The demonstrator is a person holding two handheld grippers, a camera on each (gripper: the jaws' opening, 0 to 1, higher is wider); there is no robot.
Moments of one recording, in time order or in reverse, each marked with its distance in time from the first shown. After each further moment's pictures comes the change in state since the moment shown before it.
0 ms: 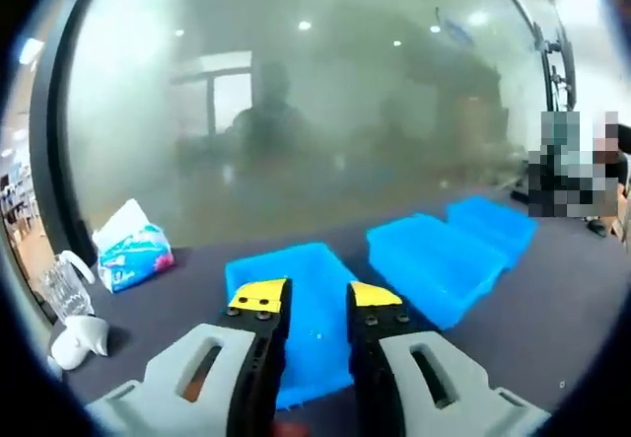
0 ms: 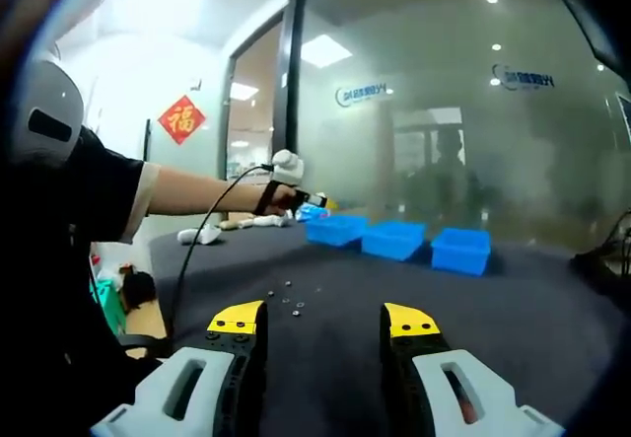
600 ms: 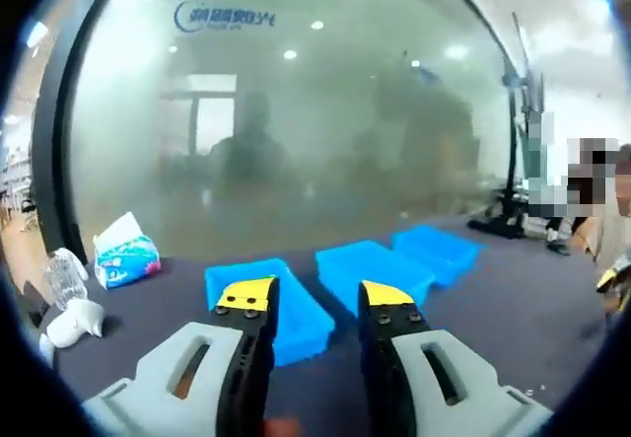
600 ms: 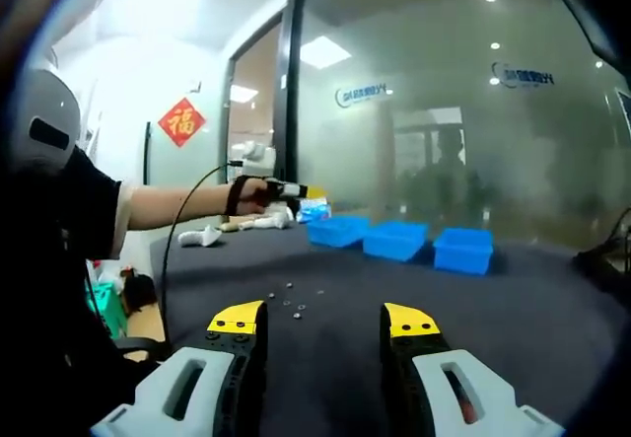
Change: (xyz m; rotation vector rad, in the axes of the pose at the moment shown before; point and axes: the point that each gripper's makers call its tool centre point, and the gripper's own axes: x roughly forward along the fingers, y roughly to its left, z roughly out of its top) left arm -0.090 -0.044 0.022 -0.038 -0.156 -0.114; right arm 0.005 0.000 0.000 0.009 -0.011 0.003
